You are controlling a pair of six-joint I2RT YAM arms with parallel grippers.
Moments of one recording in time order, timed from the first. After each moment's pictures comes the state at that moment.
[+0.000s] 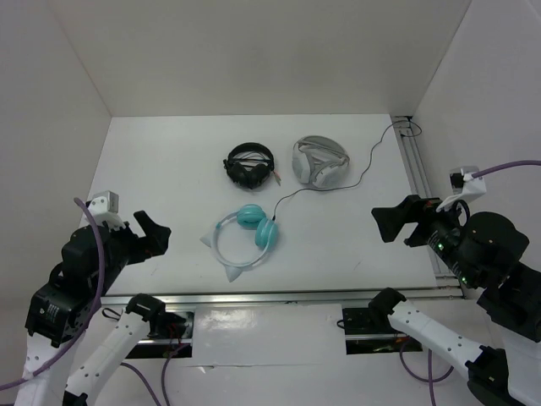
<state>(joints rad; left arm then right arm) -0.33 0.45 1.06 -1.08 -0.21 -0.51 0.63 0.62 1.48 -1.12 0.30 0.40</state>
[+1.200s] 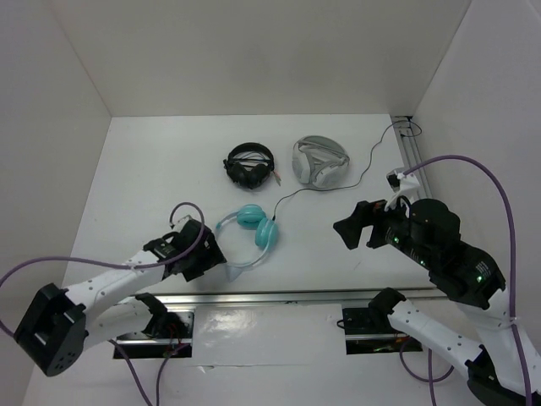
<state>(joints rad) -0.59 1.00 0.47 -0.55 -0.11 -1.09 0.63 0.63 1.18 -0.95 0.06 0.40</state>
